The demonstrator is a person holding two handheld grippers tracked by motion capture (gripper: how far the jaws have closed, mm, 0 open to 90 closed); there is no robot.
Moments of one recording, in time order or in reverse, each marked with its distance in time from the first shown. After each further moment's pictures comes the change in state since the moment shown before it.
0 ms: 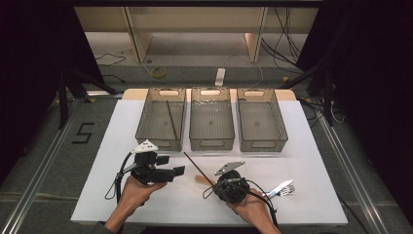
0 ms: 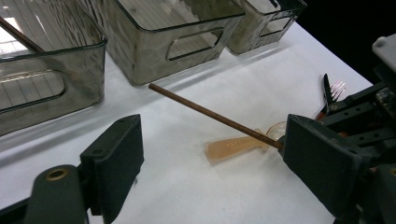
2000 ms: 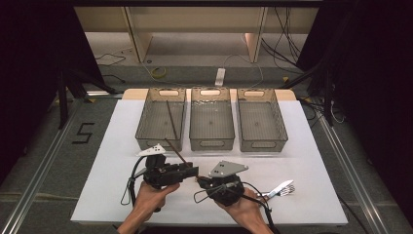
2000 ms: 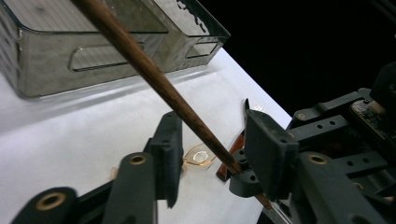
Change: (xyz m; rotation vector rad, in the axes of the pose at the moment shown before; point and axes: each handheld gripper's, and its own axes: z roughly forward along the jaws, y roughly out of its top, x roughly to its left) left arm -0.023 -0.005 0.017 -0.094 -0.273 -0.125; right arm 0.033 0.018 -0.031 -0.303 0.068 -0.093
